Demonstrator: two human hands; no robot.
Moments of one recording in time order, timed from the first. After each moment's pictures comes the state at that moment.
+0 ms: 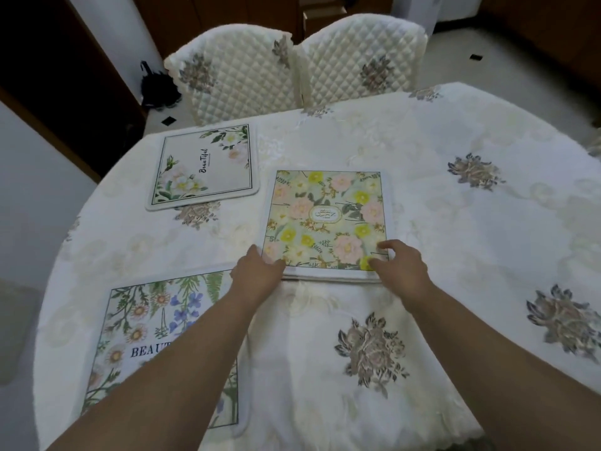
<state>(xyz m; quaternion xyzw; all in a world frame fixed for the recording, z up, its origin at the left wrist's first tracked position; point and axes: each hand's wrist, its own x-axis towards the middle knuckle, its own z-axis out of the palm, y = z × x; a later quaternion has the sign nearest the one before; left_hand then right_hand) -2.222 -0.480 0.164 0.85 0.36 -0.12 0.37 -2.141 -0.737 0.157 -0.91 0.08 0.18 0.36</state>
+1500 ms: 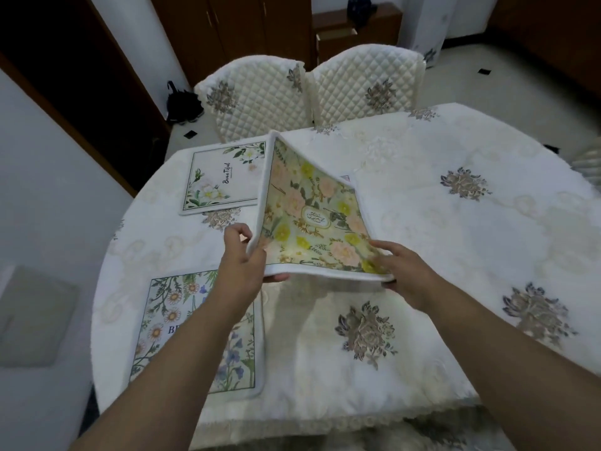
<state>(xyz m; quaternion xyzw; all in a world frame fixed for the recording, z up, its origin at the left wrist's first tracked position) -2.293 -0.503 0.304 0.71 0.27 0.09 0.64 -2.160 -0.756 0.215 -0.68 0.10 0.34 0.64</state>
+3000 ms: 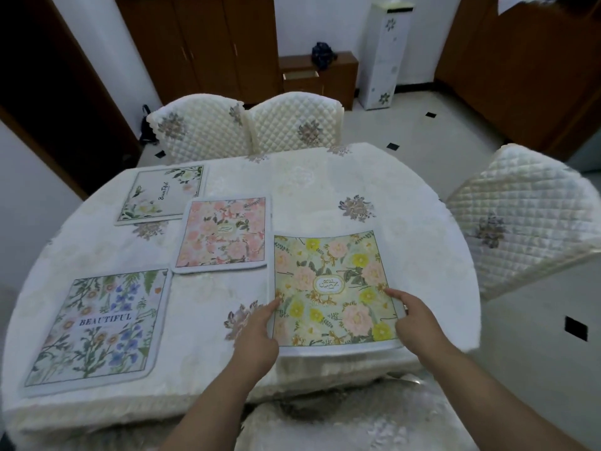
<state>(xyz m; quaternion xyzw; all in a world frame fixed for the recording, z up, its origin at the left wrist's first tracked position) -2.336 -0.783 0.253 0.84 0.26 -0.09 0.47 -2.206 -1.070 0.248 -0.87 0.05 0.19 0.44</state>
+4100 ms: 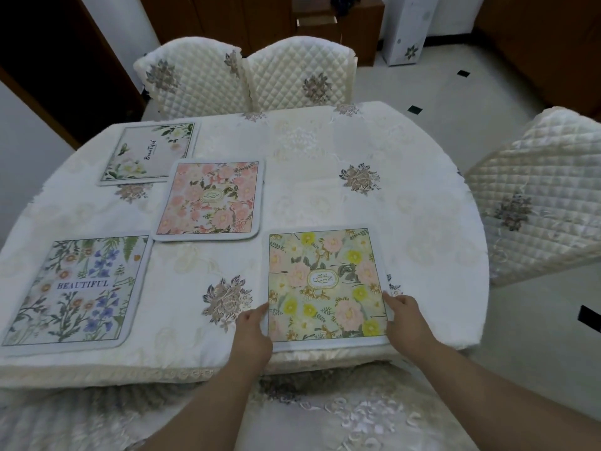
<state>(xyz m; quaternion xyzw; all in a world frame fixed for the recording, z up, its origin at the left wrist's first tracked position) -2.325 -0.816 0.148 0.82 0.36 -0.13 0.42 -2.177 -1.106 0.146 -0.93 -0.06 0.27 0.25</state>
